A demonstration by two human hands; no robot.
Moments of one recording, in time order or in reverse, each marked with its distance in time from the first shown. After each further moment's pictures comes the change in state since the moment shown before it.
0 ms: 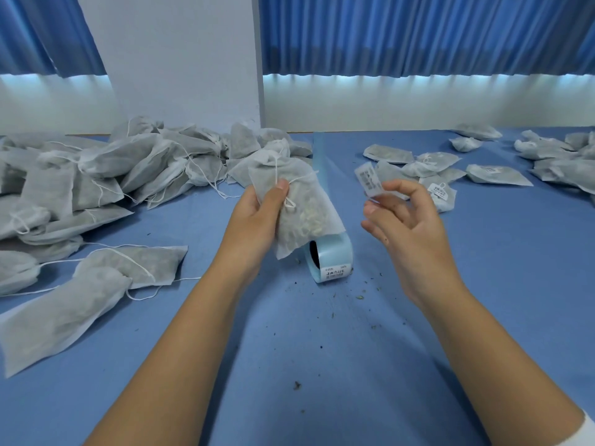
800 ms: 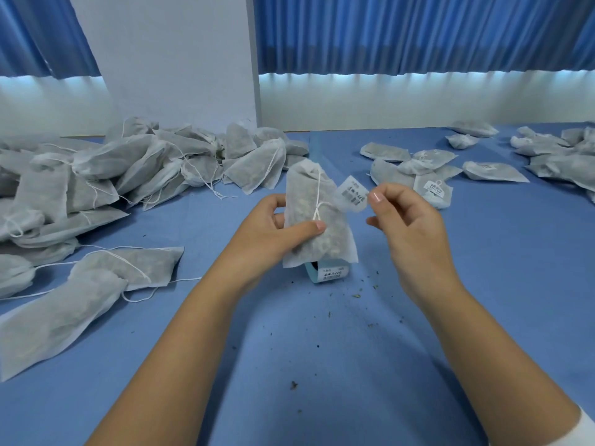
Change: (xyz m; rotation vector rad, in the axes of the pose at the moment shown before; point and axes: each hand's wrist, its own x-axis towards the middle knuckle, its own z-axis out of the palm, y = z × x) left_hand -0.015 0.005 0.004 0.127 -0.248 -0.130; right_hand -0.002 -0.003 -0.001 -0.212 0.028 -0.107
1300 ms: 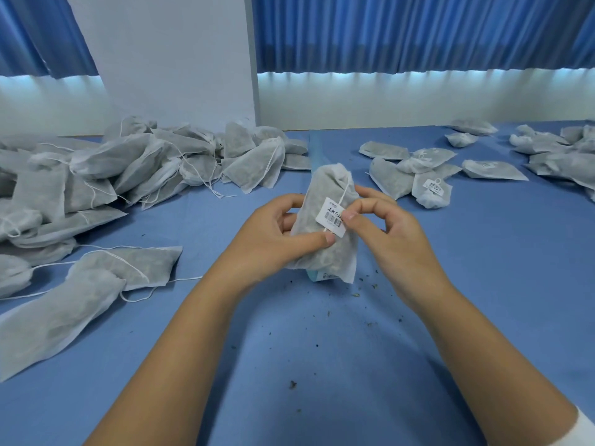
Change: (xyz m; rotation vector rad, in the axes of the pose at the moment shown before) left_hand -0.004 0.001 0.000 0.125 -0.122 0.088; right_hand -0.005 0.000 0.006 -0.083 -0.201 0.069
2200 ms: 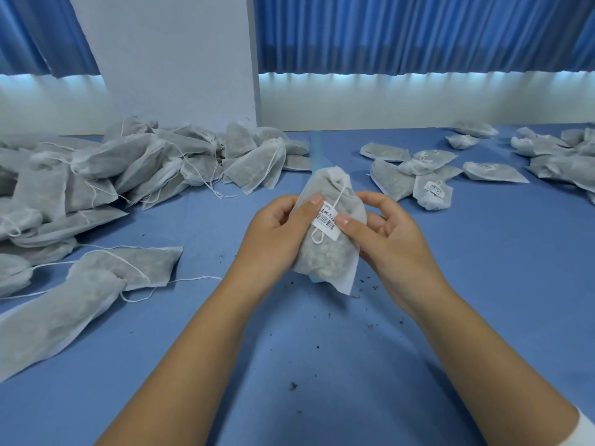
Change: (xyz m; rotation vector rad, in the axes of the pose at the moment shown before) left_hand 0.002 0.004 0.020 -0.103 0.279 -0.002; right_hand -0.003 -0.006 0.006 0.353 -0.020 0.145
